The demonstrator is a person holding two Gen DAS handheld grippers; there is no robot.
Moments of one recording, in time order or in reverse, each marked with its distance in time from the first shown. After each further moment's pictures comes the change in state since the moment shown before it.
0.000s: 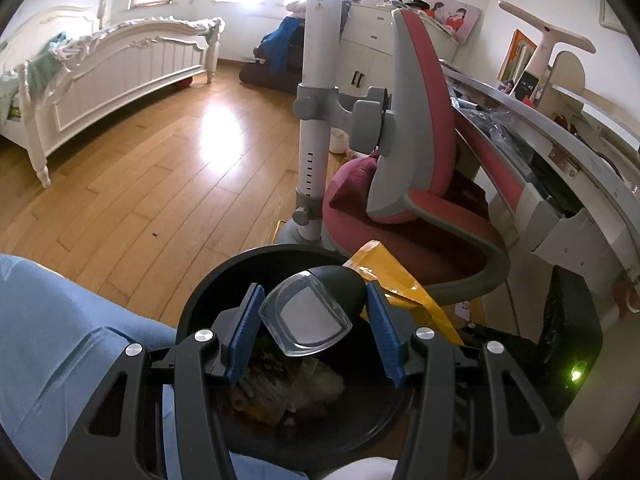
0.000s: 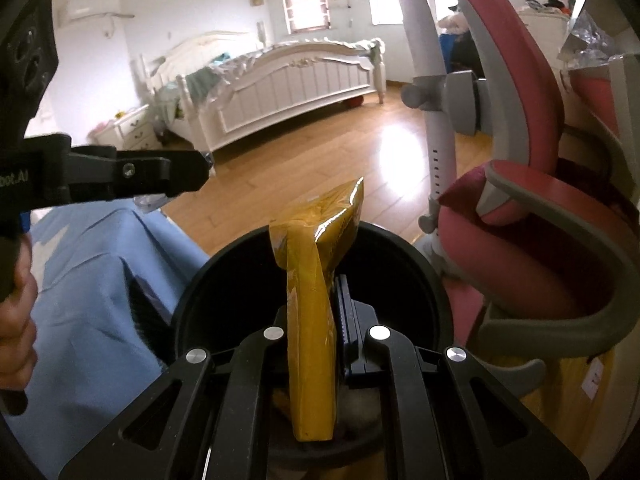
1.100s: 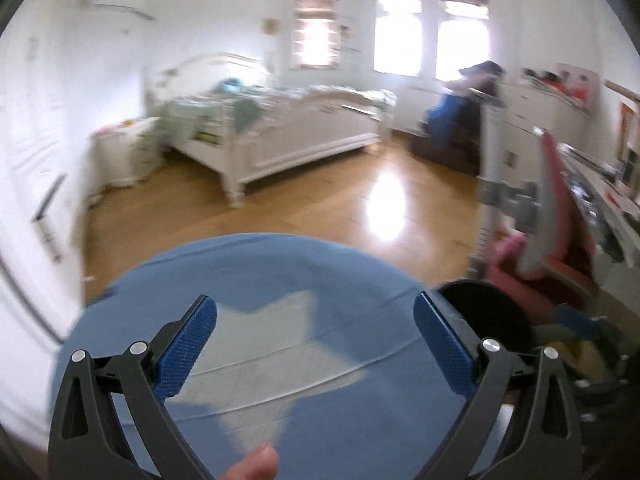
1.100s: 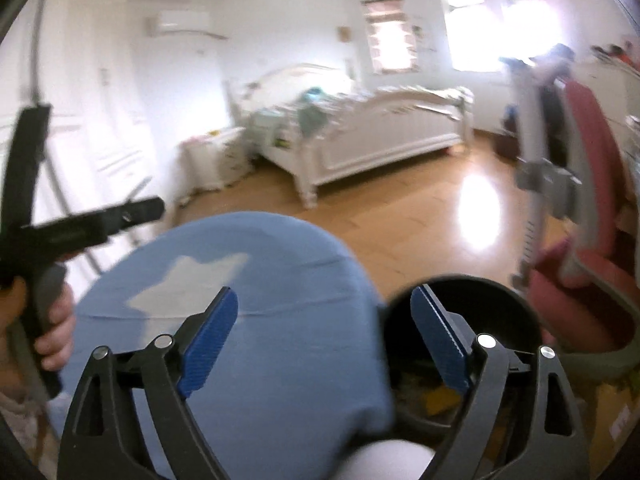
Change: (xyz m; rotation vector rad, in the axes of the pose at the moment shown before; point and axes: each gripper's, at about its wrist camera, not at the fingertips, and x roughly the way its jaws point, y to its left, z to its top) left arm -0.262 0.083 -0.098 -0.206 -0.280 0.636; right arm -0.146 0.173 0.008 -0.169 -0.173 0.346
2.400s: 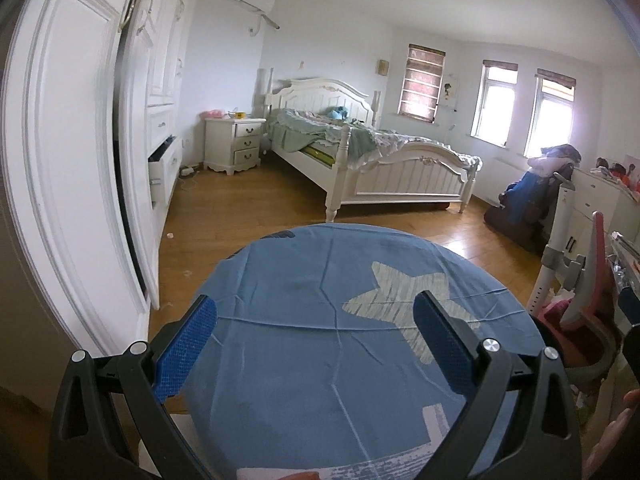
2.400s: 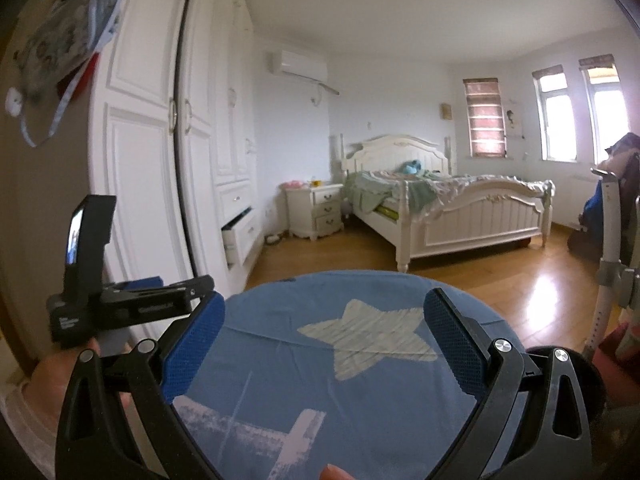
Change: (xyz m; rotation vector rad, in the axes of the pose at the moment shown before) left arm -0.132 0.152 -0.094 -0.279 -0.127 0.194; right arm -0.090 0.189 -0.026 -0.200 -0.229 0.192
